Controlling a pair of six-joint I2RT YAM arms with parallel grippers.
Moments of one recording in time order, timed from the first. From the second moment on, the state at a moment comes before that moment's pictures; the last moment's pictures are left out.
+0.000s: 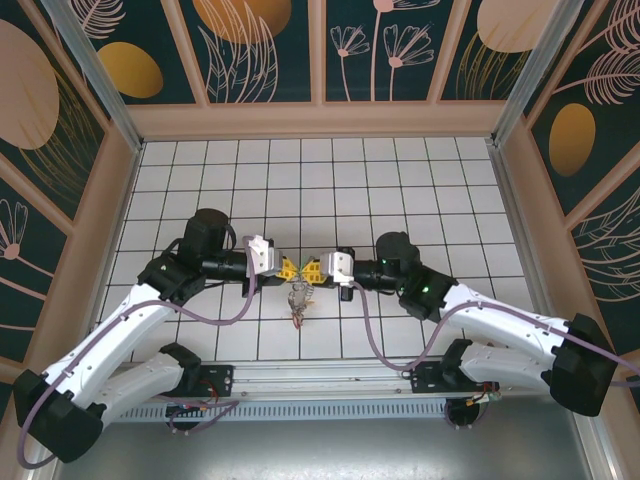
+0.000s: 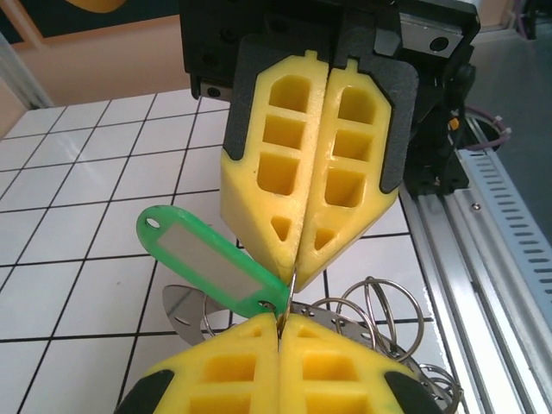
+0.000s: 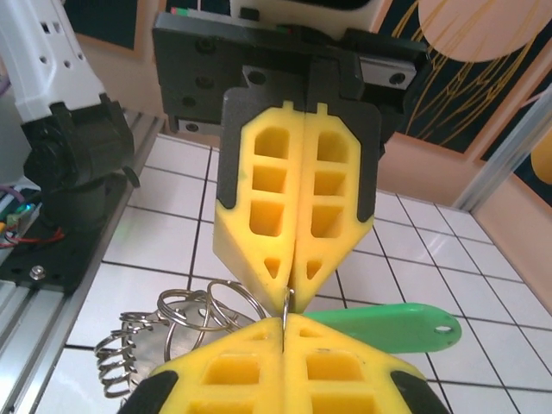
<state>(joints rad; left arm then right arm) -0.55 0.95 0.81 -0.46 0.84 0.62 0.94 1.06 0.65 0.20 -0.52 -0.47</state>
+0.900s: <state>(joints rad) -0.54 0.96 0.83 -0.55 0.72 0.68 0.98 1.25 0.95 -0.23 -0.42 -0.61</state>
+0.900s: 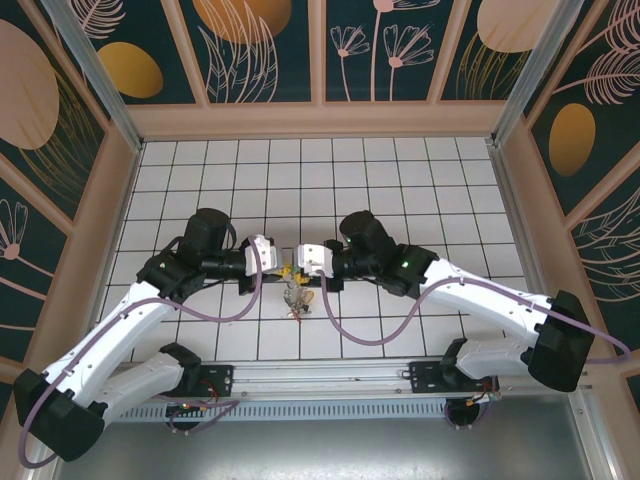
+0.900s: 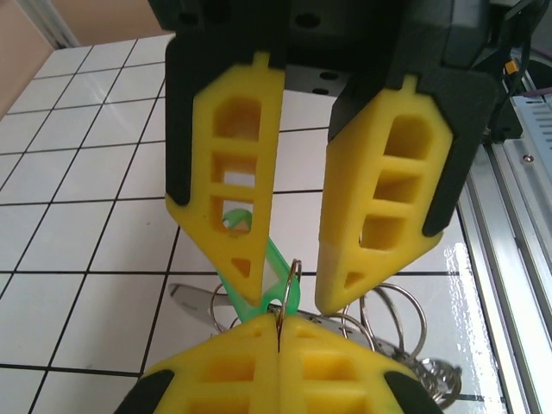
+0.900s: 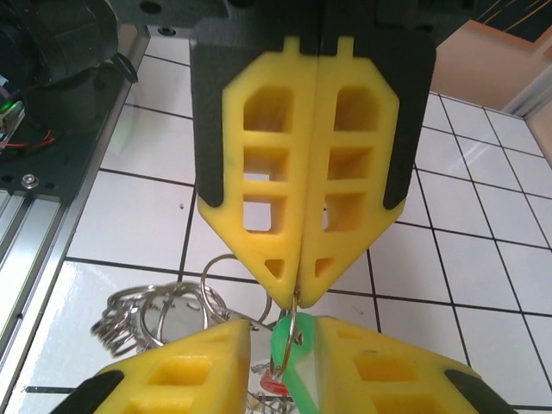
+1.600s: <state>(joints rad) -0.54 0.88 0.79 -0.53 0.75 0.66 0.96 1.22 0.86 -0.15 -0.48 -0.56</state>
